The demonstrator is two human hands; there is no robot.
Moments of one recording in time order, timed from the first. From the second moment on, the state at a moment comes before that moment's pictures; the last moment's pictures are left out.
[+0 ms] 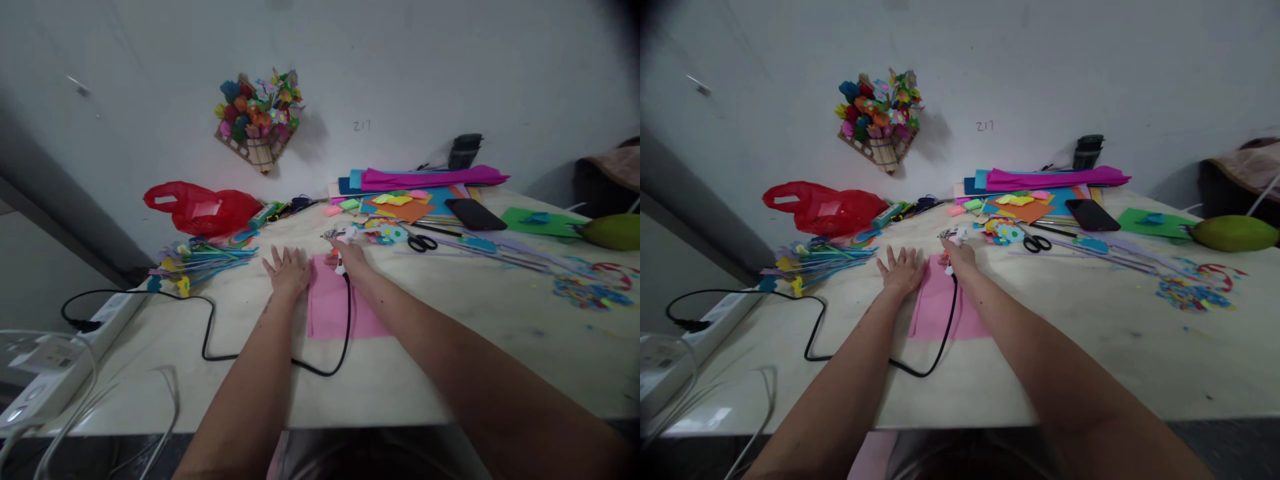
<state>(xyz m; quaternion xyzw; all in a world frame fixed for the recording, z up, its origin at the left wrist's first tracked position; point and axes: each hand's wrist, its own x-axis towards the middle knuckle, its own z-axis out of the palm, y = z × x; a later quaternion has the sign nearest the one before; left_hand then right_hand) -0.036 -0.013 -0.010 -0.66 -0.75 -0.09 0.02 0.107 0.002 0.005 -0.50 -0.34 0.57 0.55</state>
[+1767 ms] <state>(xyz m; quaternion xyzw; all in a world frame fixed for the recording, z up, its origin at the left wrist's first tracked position) -0.048 -0.006 -0.005 -0.64 -0.76 -0.03 -0.03 0.111 0.002 0.009 -0.51 -0.38 0.54 0.55</state>
